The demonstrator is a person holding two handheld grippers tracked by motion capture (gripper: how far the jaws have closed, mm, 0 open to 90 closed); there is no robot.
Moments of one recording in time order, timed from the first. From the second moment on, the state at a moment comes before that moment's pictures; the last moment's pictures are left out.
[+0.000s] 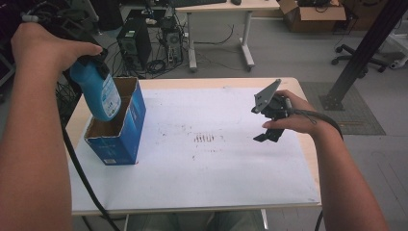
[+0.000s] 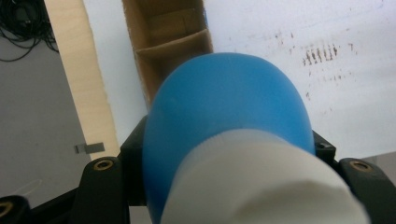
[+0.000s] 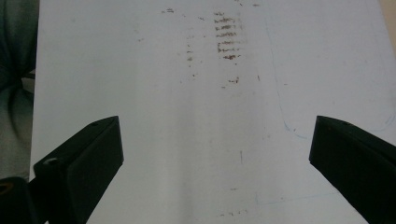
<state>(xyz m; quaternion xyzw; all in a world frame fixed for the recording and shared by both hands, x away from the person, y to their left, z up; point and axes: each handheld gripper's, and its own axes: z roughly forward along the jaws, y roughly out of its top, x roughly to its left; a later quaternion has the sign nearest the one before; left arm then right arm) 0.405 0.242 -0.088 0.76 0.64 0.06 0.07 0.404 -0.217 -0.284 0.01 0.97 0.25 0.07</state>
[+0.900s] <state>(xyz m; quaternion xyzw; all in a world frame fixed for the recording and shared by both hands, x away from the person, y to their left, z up) 0.418 0.269 -0.138 0.73 0.68 0.04 0.07 0.401 -0.215 -0.286 0.01 0.97 0.22 0.05</state>
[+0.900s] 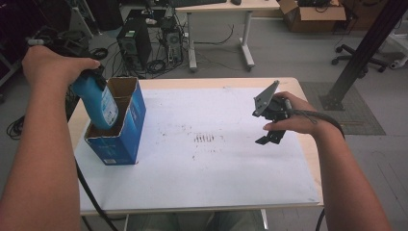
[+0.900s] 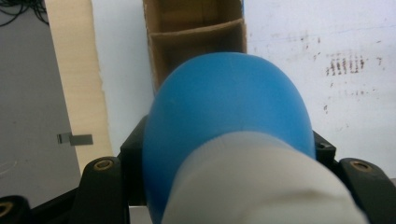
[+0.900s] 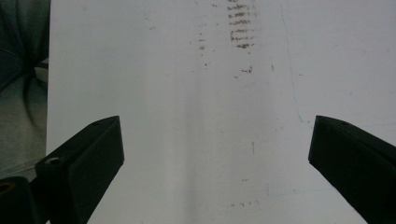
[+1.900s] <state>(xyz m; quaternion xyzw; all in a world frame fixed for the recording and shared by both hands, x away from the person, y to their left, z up) 0.422 0.261 -0.214 0.73 0.68 0.03 0.05 0.399 -0.212 -0.291 0.00 0.97 0.23 0.05</state>
